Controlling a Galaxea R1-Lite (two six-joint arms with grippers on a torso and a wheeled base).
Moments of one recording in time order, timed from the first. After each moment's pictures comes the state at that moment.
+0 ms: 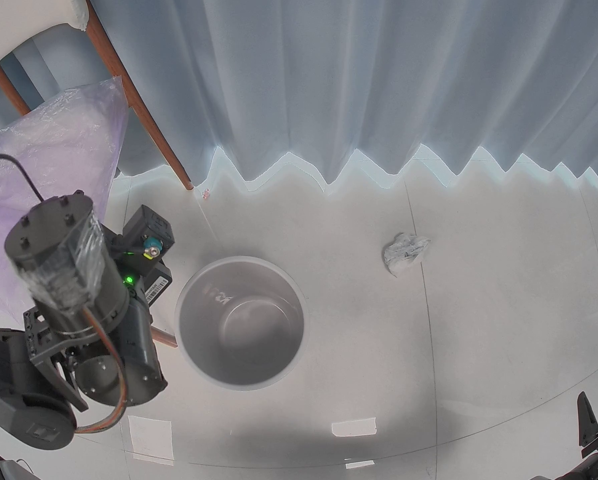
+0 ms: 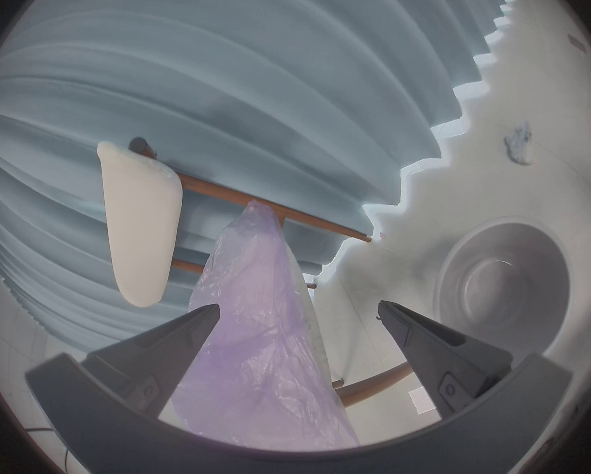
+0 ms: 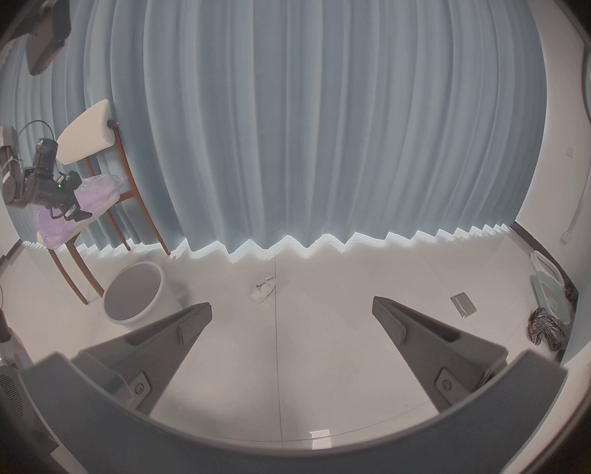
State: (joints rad) left arm -0.83 1.56 -0.65 -0.97 1.27 0.96; right arm 0.00 0.02 -0.02 0.00 -0.01 0.00
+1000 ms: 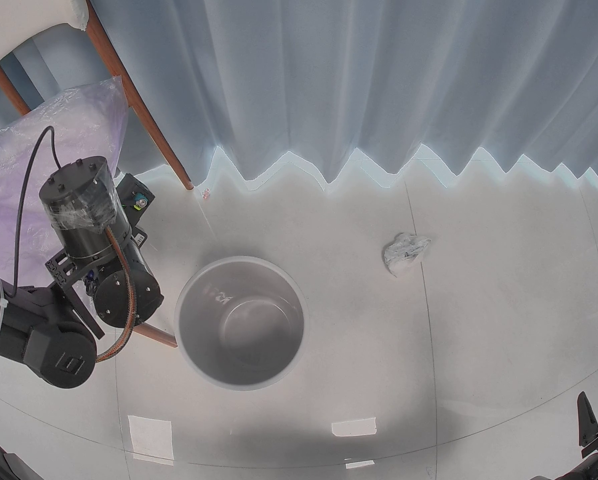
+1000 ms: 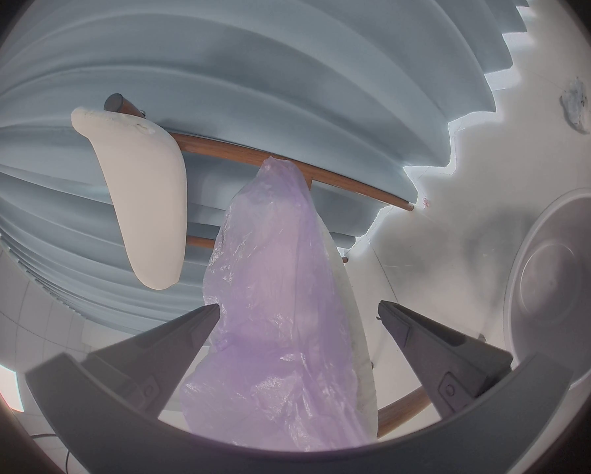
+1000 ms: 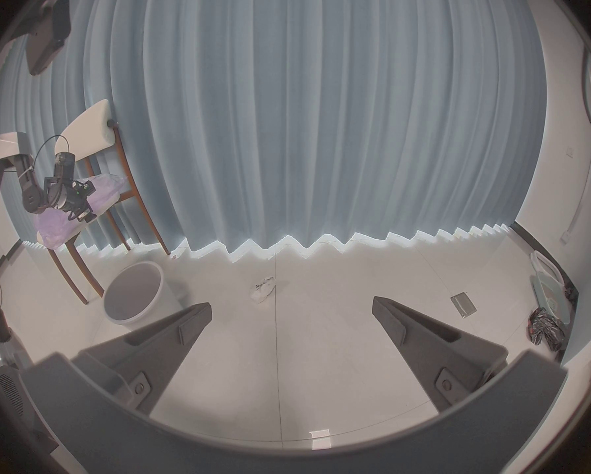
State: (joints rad) left arm -0.57 1.70 -0.76 -1.08 1.26 1.04; right arm 0.00 0.02 -0.02 0.00 -0.01 0.00
